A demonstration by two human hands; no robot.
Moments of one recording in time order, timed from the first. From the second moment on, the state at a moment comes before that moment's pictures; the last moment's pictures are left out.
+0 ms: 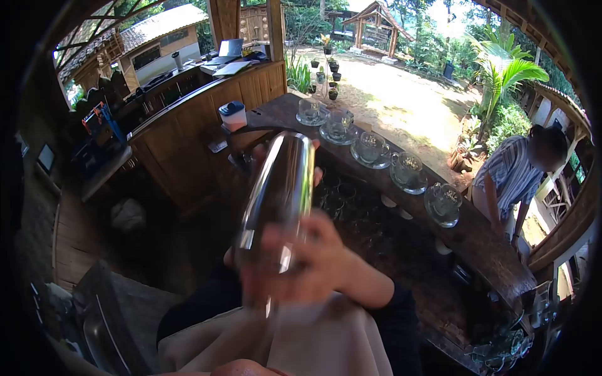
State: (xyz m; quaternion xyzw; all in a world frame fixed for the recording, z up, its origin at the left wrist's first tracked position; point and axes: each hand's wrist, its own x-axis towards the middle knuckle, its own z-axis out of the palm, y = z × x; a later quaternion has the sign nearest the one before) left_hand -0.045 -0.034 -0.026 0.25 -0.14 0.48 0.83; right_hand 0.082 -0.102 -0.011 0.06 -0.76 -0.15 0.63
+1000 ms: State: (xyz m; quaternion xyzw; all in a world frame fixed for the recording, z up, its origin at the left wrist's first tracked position) left_hand -0.030 -0.132 -0.023 0.62 -0.12 0.78 0.05; right_hand 0.096 -0.024 -0.039 0.06 -0.61 0.62 0.49
